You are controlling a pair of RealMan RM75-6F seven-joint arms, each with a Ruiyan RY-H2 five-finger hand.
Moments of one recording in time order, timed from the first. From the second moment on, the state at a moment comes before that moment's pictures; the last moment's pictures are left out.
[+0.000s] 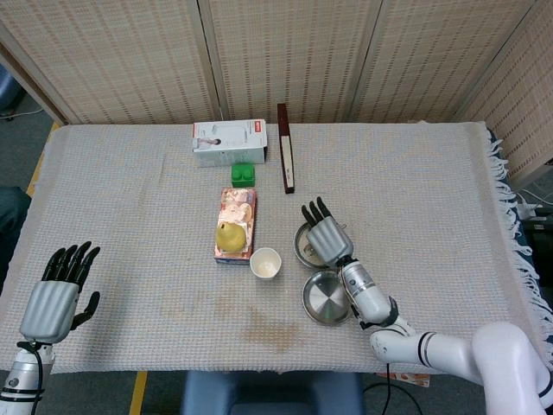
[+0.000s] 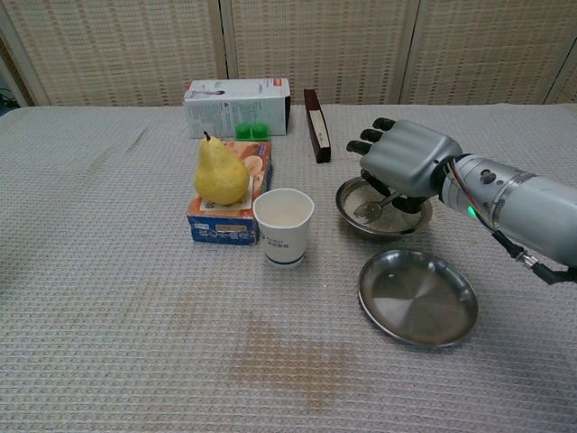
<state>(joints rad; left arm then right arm) -0.17 -1.16 -0.05 -1.75 1.52 1.46 0.29 0.85 -1.72 0.14 -1.21 -1.06 0.93 -1.03</state>
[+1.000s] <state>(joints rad) -0.17 -1.17 -0.05 -1.76 1.51 1.46 0.32 0.80 -1.56 0.19 -1.36 -1.00 0.88 -0.59</state>
